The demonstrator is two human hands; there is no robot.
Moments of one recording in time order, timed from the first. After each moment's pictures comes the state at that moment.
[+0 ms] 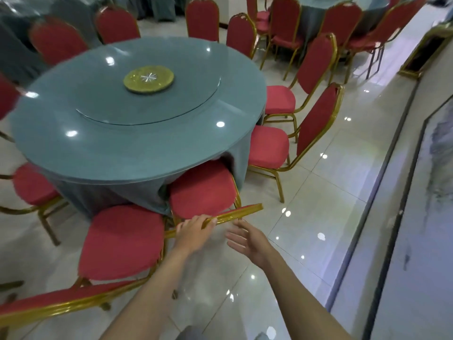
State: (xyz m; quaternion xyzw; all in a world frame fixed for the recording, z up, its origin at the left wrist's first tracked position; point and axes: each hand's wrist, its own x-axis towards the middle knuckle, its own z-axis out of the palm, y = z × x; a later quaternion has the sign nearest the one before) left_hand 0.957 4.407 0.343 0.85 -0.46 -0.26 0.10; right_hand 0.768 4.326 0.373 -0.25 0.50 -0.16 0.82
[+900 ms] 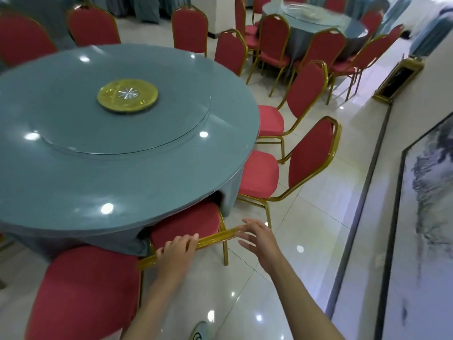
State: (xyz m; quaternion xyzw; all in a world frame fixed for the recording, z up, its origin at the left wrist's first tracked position) left_hand 1.050 4.290 0.362 0.87 -0.40 -0.25 0.15; right_hand 0.851 4.155 0.413 -0.39 0.54 -0.24 0.71
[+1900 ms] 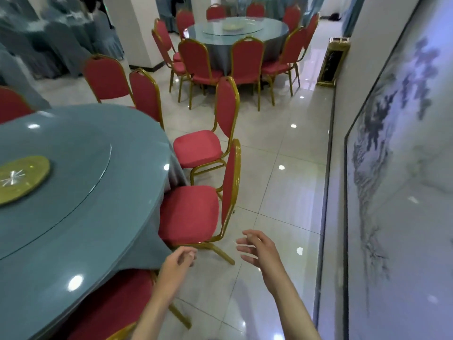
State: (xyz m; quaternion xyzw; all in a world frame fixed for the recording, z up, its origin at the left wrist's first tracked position) left_hand 0.790 3.937 0.411 0.74 -0.40 -0.40 0.36; right_hand 0.550 3.856 0.441 -0.33 0.54 -0.36 0.69
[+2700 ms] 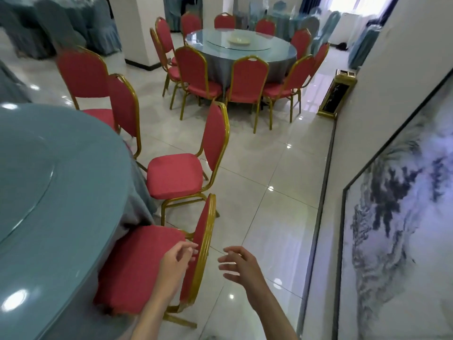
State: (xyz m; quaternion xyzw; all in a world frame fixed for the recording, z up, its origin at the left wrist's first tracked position) left_hand 0.747 3.577 0.417 0.71 -0.33 -0.42 0.46; right_hand 0.555 3.517 0.435 -0.41 0.56 -0.24 0.68
